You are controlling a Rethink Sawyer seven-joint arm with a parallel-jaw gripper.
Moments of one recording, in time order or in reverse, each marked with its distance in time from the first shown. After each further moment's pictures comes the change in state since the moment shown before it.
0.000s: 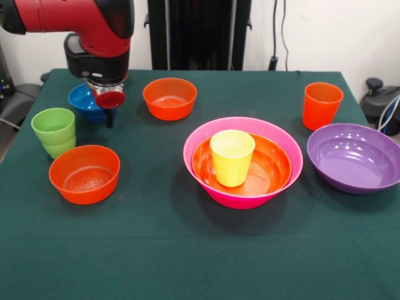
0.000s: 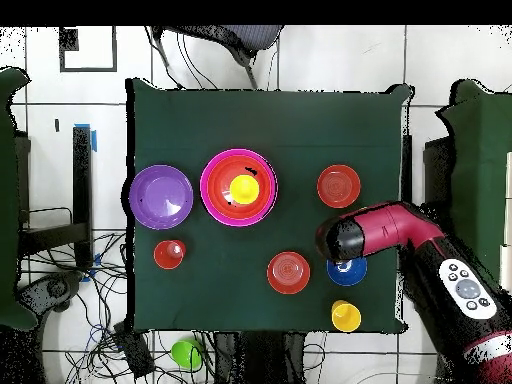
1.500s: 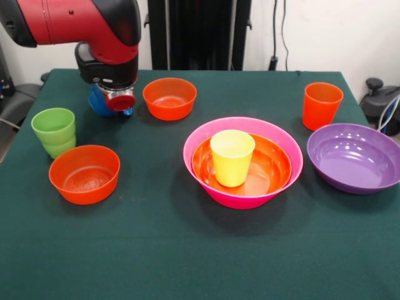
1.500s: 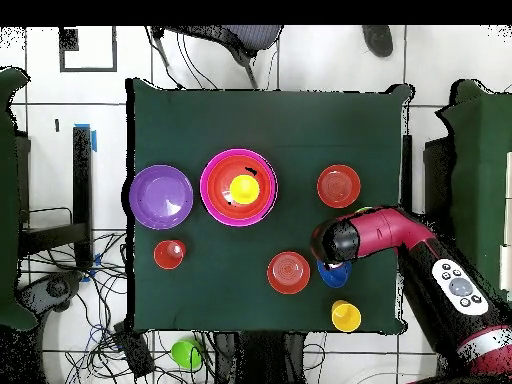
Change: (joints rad) arm -0.001 0.044 -0.014 0.000 0.032 0.005 0.000
